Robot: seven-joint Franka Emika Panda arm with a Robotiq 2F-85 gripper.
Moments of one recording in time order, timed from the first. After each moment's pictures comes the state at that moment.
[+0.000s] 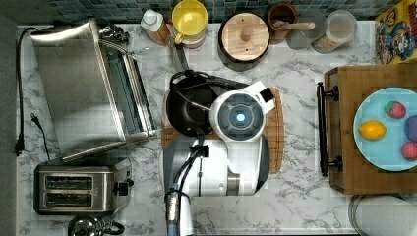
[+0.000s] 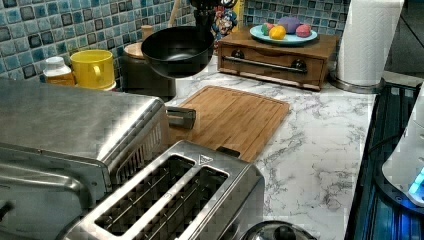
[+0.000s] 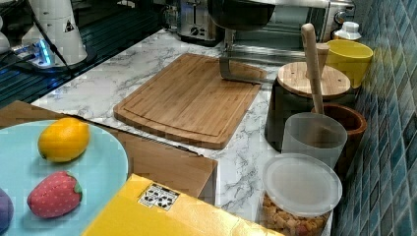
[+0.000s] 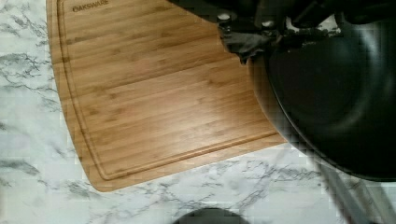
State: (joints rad) arm -0.02 -0.09 0.02 -2.16 0.03 0.57 -0.54
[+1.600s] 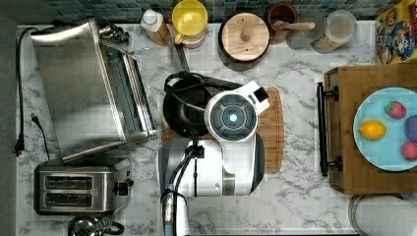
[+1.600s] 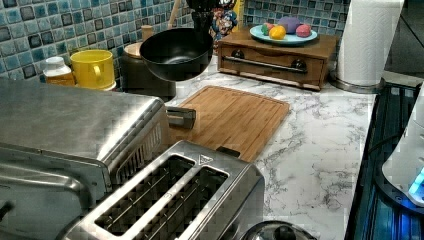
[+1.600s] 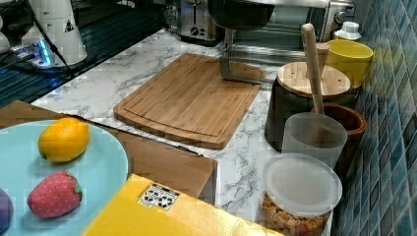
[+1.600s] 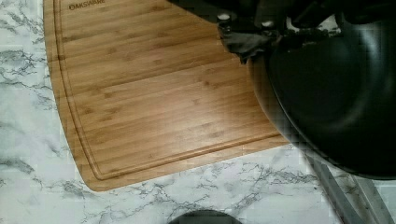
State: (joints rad) arm -0.01 -0.08 0.01 -2.16 0.03 0.57 -0.54
